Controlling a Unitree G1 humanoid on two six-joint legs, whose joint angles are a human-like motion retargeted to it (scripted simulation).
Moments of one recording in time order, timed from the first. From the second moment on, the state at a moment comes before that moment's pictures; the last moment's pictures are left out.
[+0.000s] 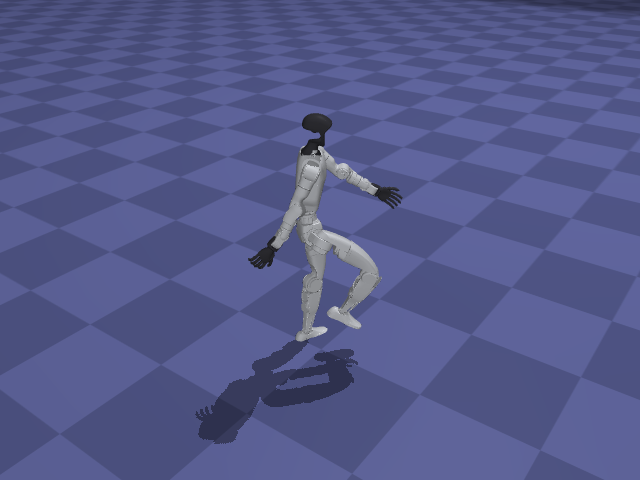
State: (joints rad) left arm -0.95 0.16 0.06 1.37 -0.24 -0.01 0.26; right arm 0.30 -0.21 -0.38 1.62 -0.67 0.25 0.02; waist -0.31 0.12 0.25; left_leg 0.00 0.15 0.24 0.25 -0.17 0.10; right_leg -0.78 -0.20 -0.46 1.40 0.00 -0.23
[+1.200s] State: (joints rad) left arm 0.44 0.13 0.21 1.70 0.13 0.35 -0.21; right arm -1.03 -0.15 -0.08 1.13 -0.12 0.04 0.13; waist 0.64 -0.09 0.41; left_leg -1.12 0.71 0.57 1.76 -0.18 0.20; right_leg 0.09 -0.07 0.08 0.21 -0.02 -0.21
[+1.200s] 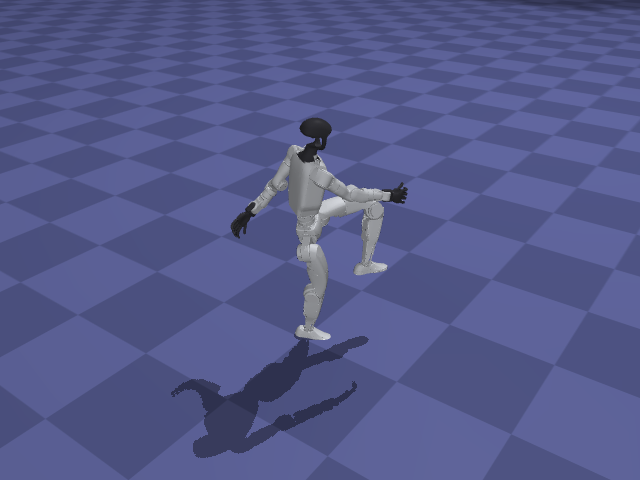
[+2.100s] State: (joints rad) left arm -0.22 0.11 0.05 1.70 -0.36 -0.09 0.17; right arm 0.10 -0.10 -0.19 1.22 -0.64 -0.07 0.03; waist 0.01 0.06 0.09; left_leg 0.05 0.08 0.39 0.09 -0.12 0.05; right_leg -0.24 -0.07 -0.38 0.81 0.05 -0.21
